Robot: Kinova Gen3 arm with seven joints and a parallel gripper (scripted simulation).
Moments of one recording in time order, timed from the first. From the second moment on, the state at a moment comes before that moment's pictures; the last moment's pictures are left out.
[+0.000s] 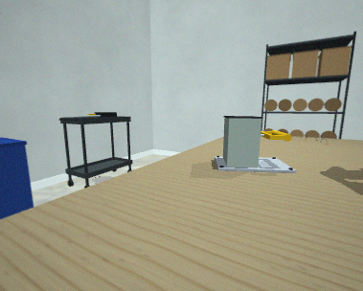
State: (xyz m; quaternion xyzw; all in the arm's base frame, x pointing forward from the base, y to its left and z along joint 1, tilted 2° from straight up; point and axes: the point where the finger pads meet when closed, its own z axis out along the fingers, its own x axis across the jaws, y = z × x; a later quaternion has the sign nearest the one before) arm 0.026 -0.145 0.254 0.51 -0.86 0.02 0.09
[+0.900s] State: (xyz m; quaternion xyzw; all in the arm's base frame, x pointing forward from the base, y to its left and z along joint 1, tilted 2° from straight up) arm 0.125 -0.204 0.223 0.86 -0.49 -0.06 0.15
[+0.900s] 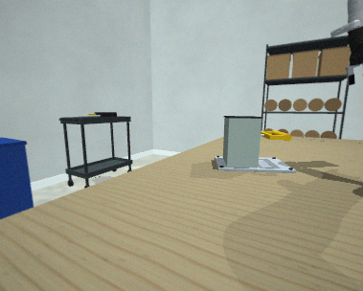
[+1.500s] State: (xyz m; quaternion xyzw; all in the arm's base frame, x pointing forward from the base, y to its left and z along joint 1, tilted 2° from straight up) arm 0.147 -0.203 0.208 0.89 -0.43 -0.07 0.14
